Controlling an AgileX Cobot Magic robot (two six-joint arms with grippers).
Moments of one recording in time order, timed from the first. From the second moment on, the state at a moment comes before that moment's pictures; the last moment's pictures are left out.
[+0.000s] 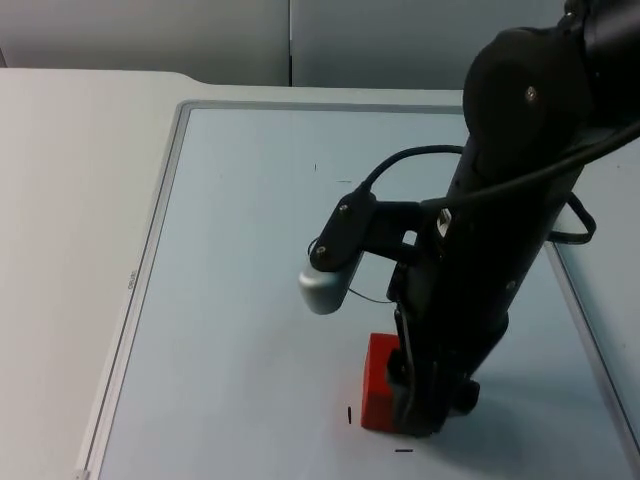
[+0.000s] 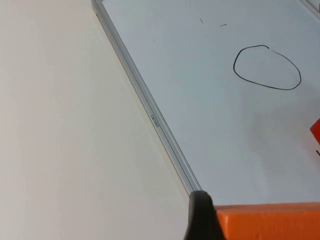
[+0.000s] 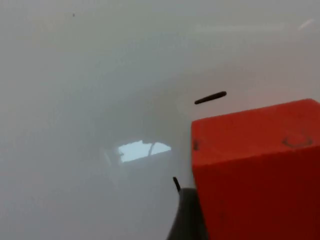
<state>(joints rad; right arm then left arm) 0.71 1.97 -1.10 0.13 0.74 -0.63 -0.61 0.43 -0.47 0.19 0.77 -0.32</state>
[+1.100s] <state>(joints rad) 0.71 1.37 -1.10 0.04 0.90 -0.40 -0.61 0.43 -0.47 0.20 0.77 -0.32</state>
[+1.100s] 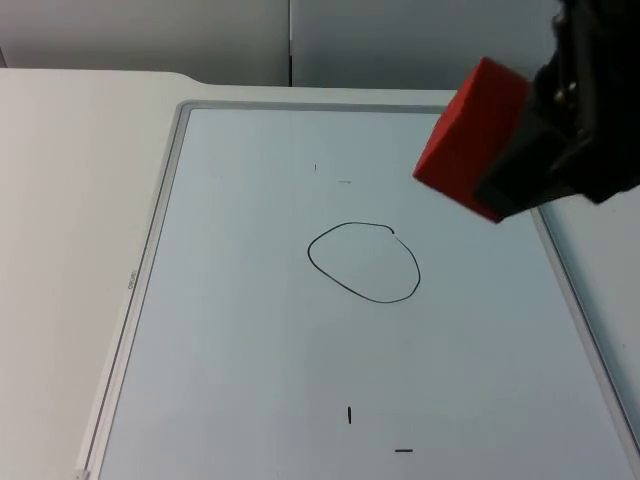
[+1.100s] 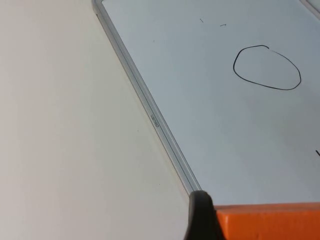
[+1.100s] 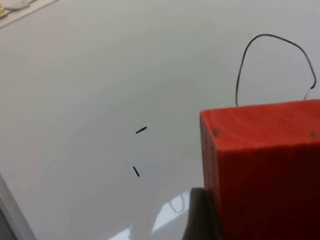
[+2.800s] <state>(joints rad) 0.62 1.98 -1.48 0.00 0.94 -0.08 -0.61 0.43 -0.47 0.20 0.77 -0.32</state>
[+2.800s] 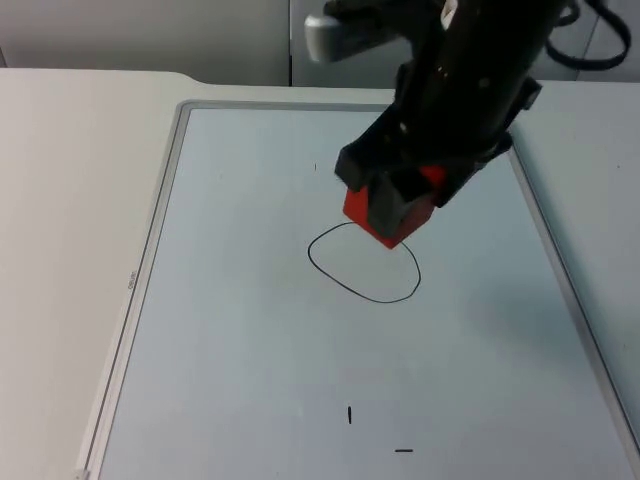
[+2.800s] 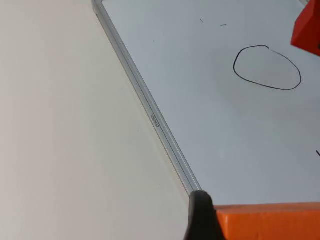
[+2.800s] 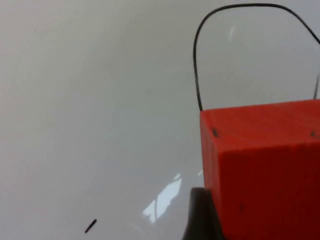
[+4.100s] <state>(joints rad) 0.63 2.18 -1.51 -0.10 0.78 0.00 -0.61 0.43 -0.47 0.20 0.77 -0.32</state>
